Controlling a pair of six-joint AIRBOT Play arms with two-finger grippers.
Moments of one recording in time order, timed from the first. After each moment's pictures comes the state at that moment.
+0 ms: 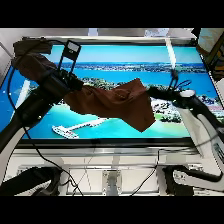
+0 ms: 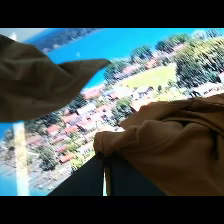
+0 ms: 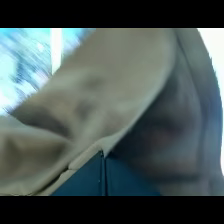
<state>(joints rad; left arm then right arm) -0.61 -1.16 1.31 2.29 -1.07 -1.91 -0.07 -1.33 0.93 -0.52 0.64 0.97</state>
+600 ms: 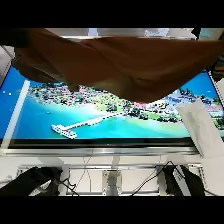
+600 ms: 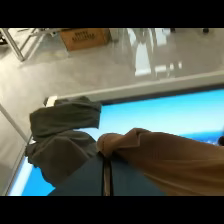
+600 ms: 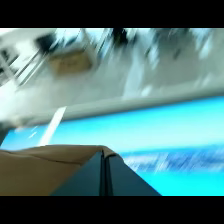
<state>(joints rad) -0.62 -0.92 1.77 2.40 -1.21 -1.83 -0.66 -0.75 1.36 -0.53 1.05 1.05</state>
